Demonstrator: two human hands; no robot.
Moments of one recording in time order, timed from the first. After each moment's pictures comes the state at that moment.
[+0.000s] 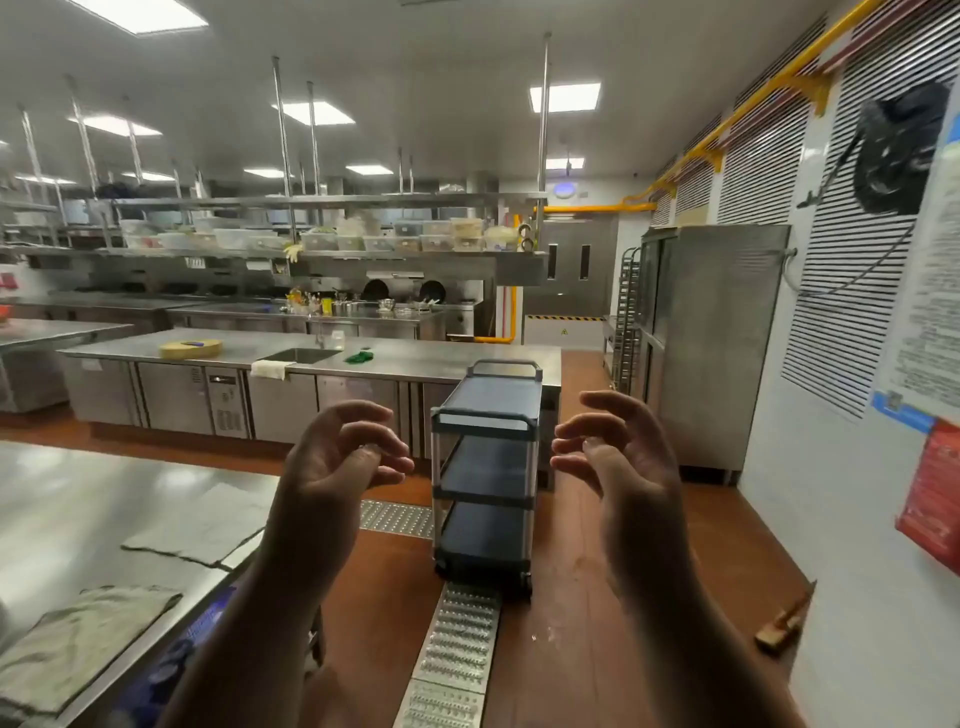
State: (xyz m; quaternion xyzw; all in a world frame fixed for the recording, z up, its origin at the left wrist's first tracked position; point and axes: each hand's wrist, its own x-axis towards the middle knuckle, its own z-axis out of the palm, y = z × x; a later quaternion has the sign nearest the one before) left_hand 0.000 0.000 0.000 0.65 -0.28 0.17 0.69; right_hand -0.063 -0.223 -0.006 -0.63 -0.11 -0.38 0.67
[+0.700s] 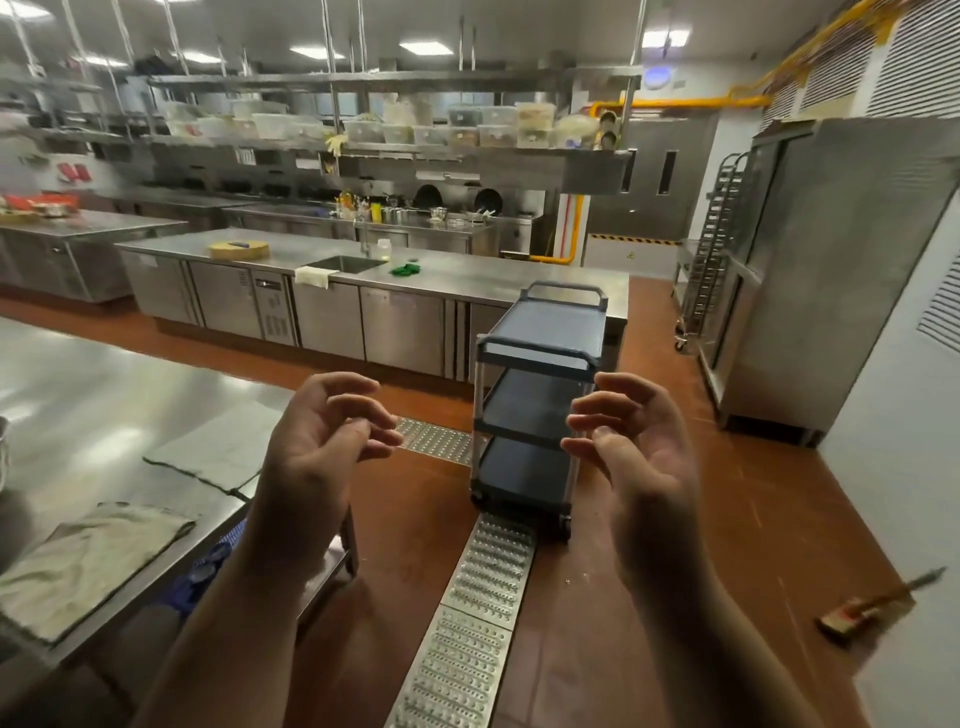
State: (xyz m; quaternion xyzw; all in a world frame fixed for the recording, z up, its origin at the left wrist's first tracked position) left_hand 0.184 -0.010 -0.079 0.69 -0.18 0.18 0.68; right_hand 0.147 -0.246 -0.084 -0.65 -0.10 -0.30 0.70
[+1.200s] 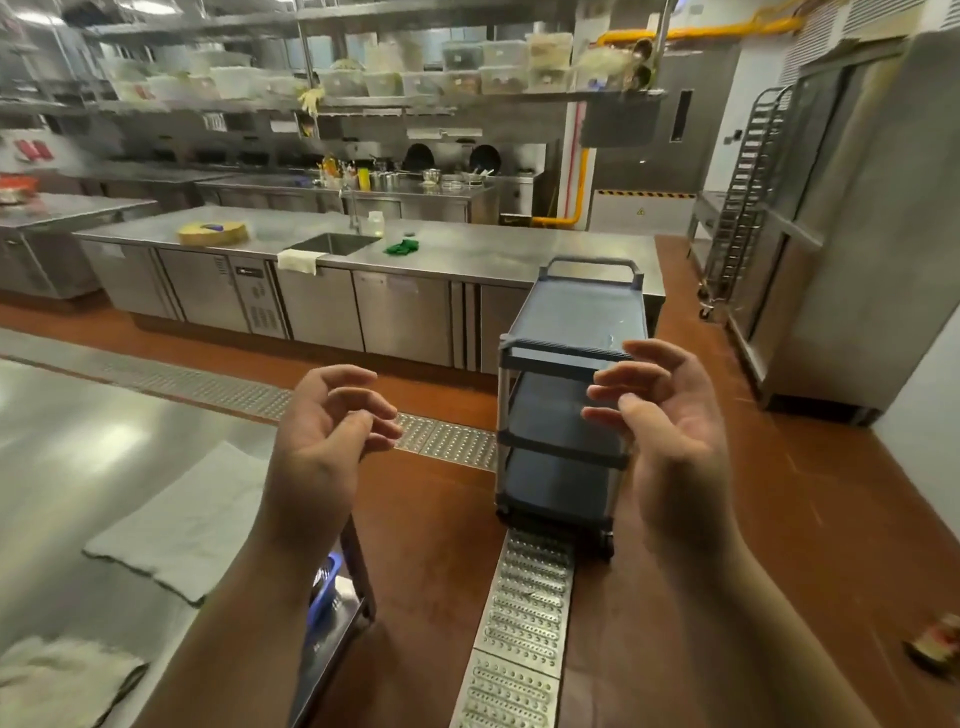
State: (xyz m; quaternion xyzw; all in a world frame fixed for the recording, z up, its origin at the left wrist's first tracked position) left_hand 0.502 0.024 -0.086 0.71 -0.15 0.16 0.67; right_hand 0.462 -0.220 -0.084 -0.64 -0.08 -0.30 0.71
